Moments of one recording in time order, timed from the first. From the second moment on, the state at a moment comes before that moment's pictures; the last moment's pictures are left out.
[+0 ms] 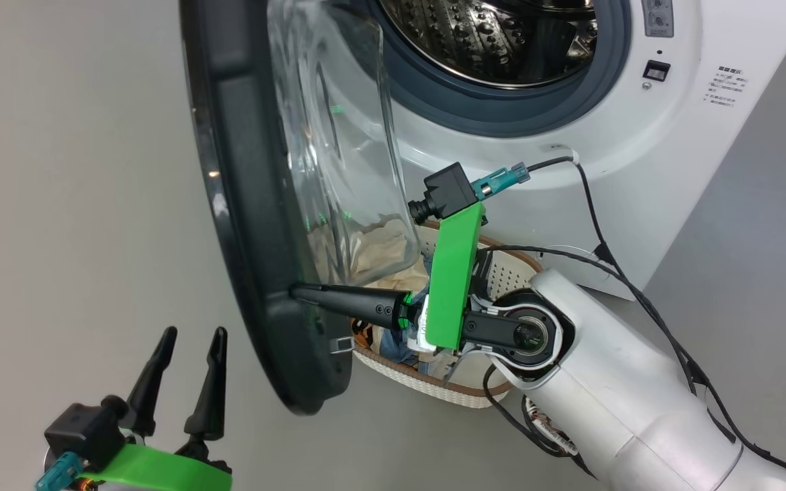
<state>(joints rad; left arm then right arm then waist) -0.12 0.14 -0.21 0.18 -0.46 -0.13 -0.25 -0.80 -0.09 0.73 0.39 1.60 0.13 0.60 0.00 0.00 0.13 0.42</state>
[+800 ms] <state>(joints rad) -0.12 0.15 -0.20 0.19 -0.46 -0.13 -0.25 -0.80 -0.08 0.73 0.40 1.61 0.13 0.59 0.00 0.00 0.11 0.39</state>
